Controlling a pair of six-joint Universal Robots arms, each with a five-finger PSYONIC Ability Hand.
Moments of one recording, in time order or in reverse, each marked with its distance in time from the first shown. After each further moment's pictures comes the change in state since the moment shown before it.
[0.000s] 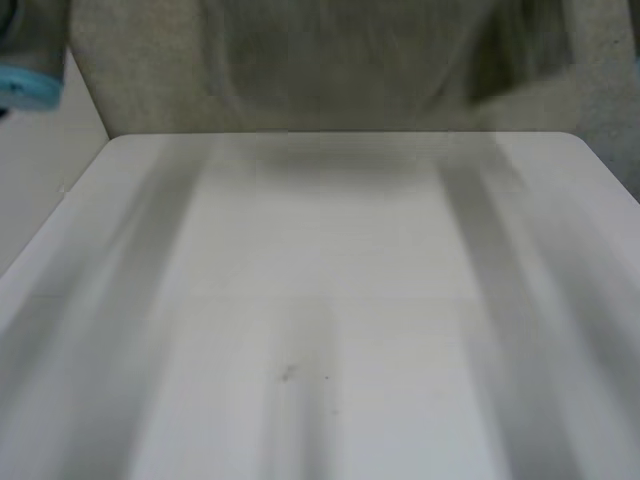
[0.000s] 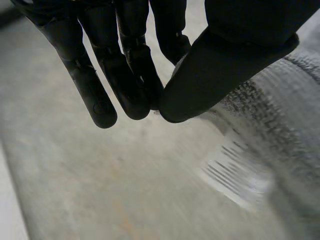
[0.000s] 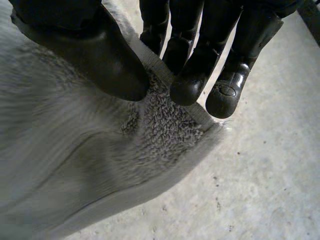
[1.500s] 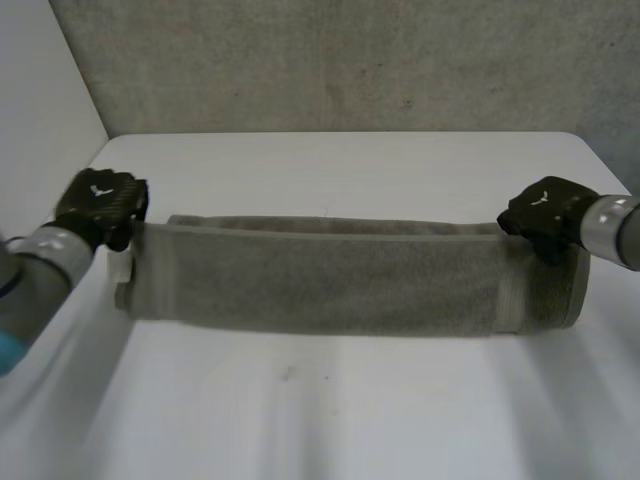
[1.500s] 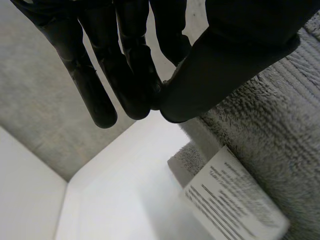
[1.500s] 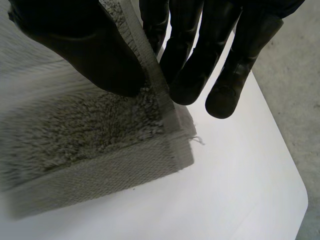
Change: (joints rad) left arm 0.221 0.288 -1.312 0.140 0.185 0.180; right arm -0.179 -0.218 1.080 0.434 -0.170 -0.272; left_hand 0.000 0.000 0.000 0.000 0.004; right_hand 0.001 0.006 0.009 0.000 0.004
